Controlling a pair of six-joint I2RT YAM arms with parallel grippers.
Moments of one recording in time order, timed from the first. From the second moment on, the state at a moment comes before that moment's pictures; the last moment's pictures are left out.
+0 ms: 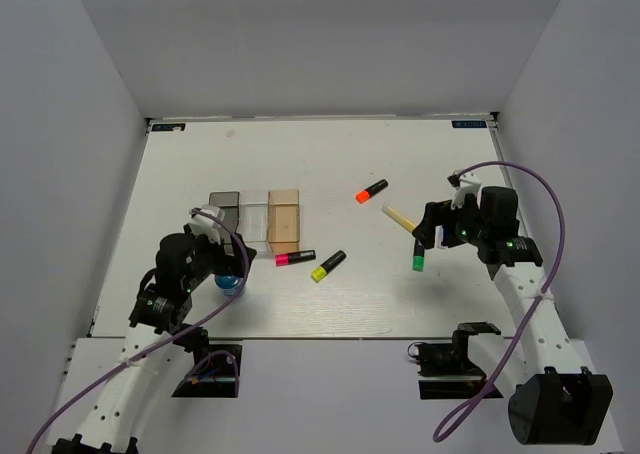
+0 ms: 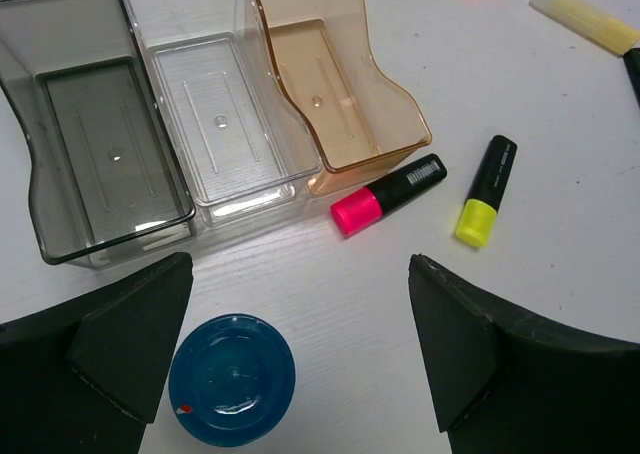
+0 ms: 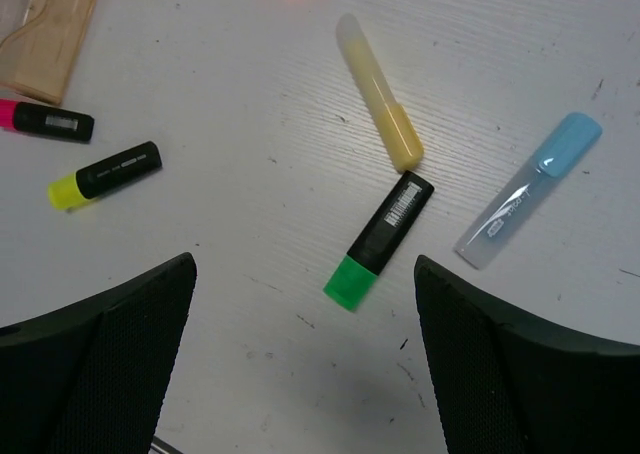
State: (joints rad) left arm -0.25 0.48 0.45 -0.39 0.19 -0.14; right arm 0.05 0.90 0.72 -0.51 -0.44 -0.06
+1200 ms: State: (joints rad) left arm -0.37 0.89 0.85 -0.96 -0.09 -0.33; right arm 0.09 0.93 0.75 -0.65 -0.45 -0.29
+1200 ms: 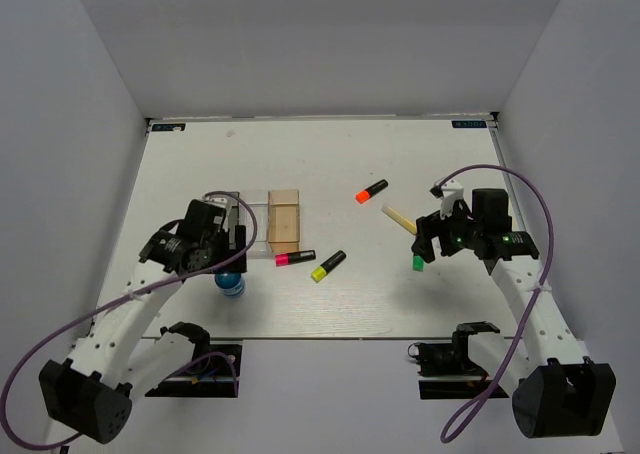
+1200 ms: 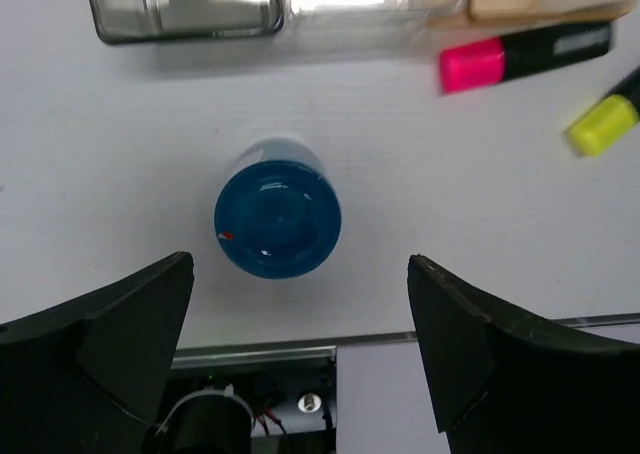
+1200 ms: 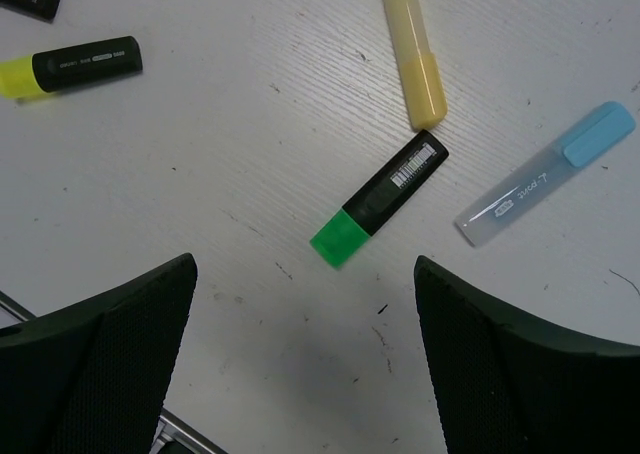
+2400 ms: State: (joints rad) left arm -0.51 1.08 0.84 -0.96 -0.20 -0.38; right arm 0.12 0.92 0.75 -0.69 -0.49 -0.31
